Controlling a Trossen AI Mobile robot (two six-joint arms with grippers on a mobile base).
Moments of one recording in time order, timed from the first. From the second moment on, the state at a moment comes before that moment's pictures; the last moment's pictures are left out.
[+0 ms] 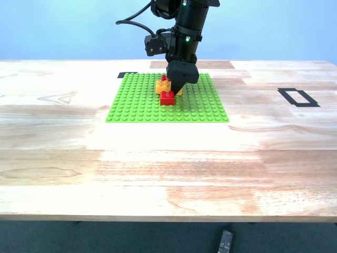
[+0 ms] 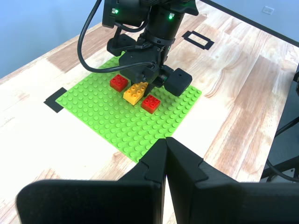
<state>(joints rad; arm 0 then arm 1) -0.04 0.93 1.02 -1.01 0.69 0.58 0.71 2.25 1.76 -0.85 -0.12 -0.89</state>
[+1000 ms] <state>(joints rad) -0.04 0.93 1.02 -1.00 0.69 0.58 0.71 2.23 1.75 -0.83 -0.13 -0.86</state>
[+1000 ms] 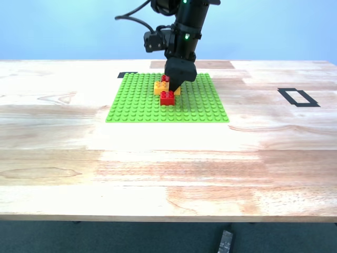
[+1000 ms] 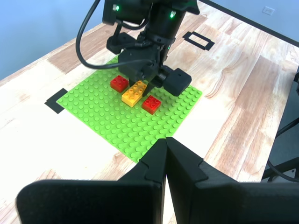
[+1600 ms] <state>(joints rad) -0.04 0.93 1.02 -1.00 0.69 0.58 0.71 2.16 1.76 -0.82 -0.12 -0.82</state>
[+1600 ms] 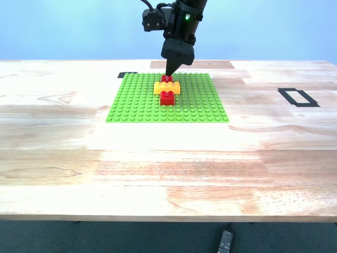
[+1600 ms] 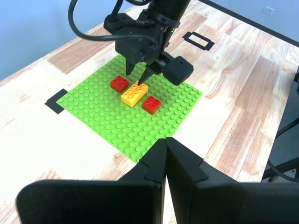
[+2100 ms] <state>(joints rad) -0.04 0.92 1.02 -1.00 0.69 0.58 0.71 2.17 1.75 -0.80 -0.13 -0.80</state>
